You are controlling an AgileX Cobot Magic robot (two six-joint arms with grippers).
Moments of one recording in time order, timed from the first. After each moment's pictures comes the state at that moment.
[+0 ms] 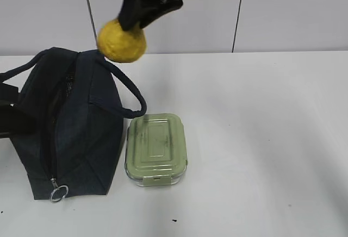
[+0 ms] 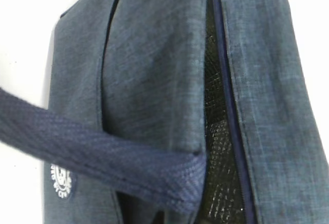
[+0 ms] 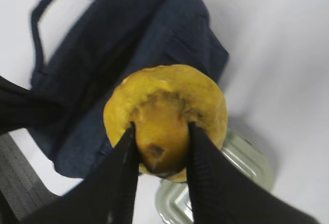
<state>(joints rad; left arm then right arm) 0.02 1.23 -0.64 -0.91 0.69 0.59 0.51 1.97 -2.07 0.41 1.15 -0.20</state>
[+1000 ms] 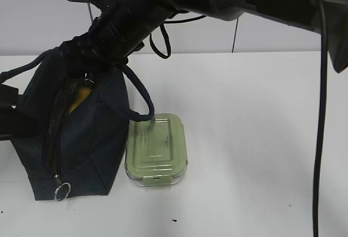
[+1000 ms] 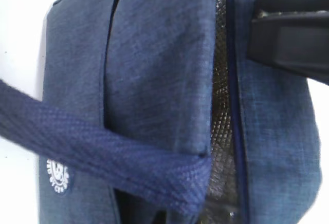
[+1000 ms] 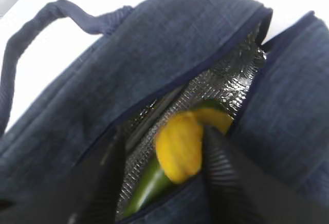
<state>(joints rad) 0.02 1.23 -0.64 -0.91 0.72 0.59 0.59 2.24 -2.07 0.59 0.84 -0.38</state>
